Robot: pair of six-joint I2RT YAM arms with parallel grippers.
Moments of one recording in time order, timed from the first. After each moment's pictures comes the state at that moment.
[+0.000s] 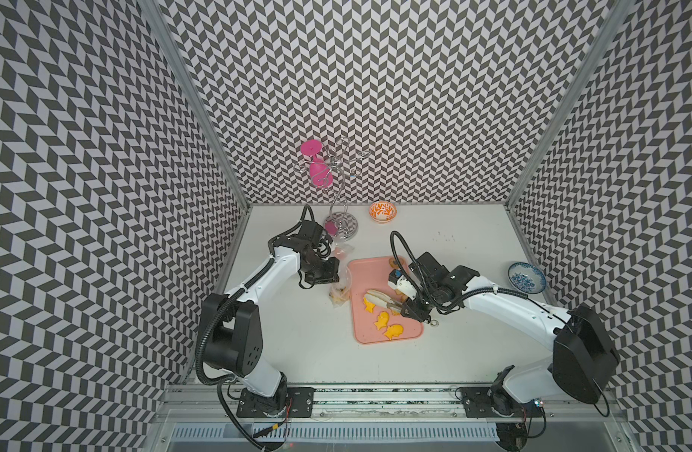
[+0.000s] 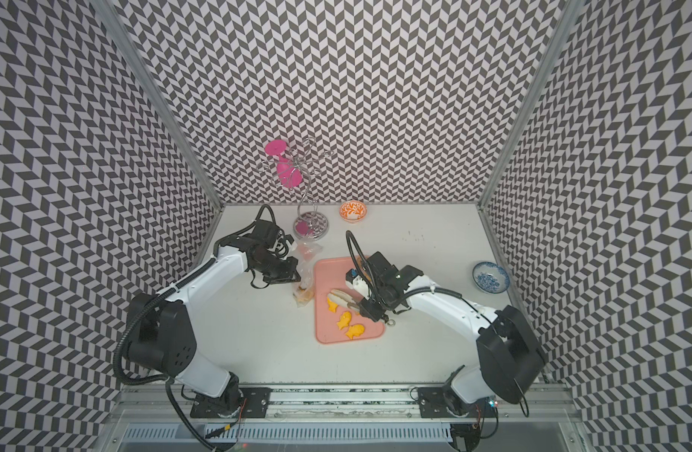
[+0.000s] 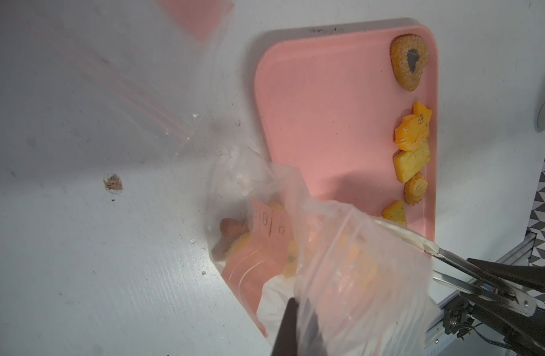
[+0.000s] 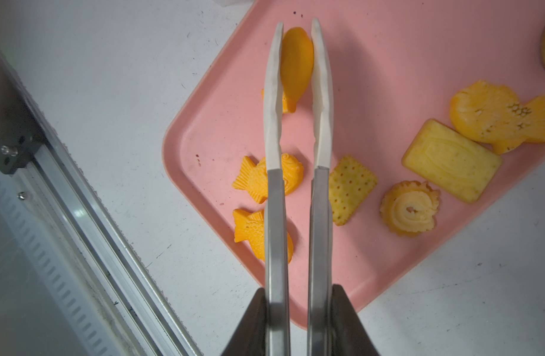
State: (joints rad) left arm -0.29 1.59 1.23 -0.88 0.41 -0.24; right arm 0.70 1.47 1.03 -0.74 -0.27 -0.15
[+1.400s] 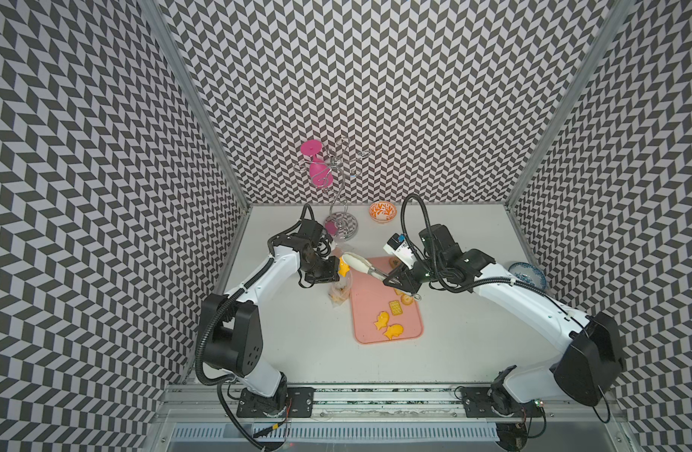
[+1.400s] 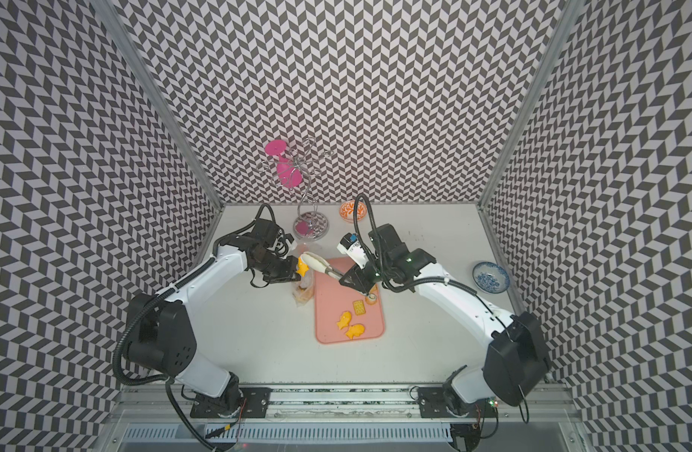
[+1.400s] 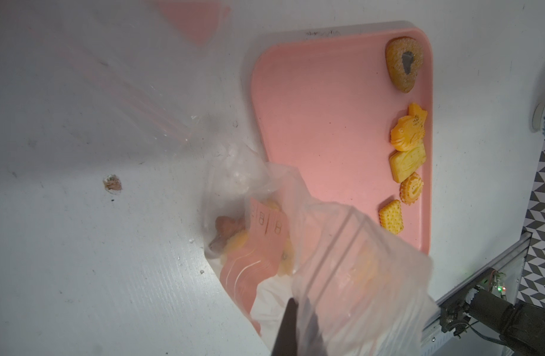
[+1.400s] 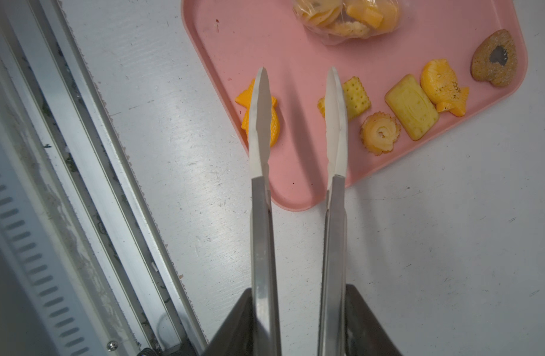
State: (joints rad) left arm -0.29 1.59 1.25 -0.90 0.41 -0.24; right arm 0.62 1.45 1.20 -0.57 -0.57 -0.05
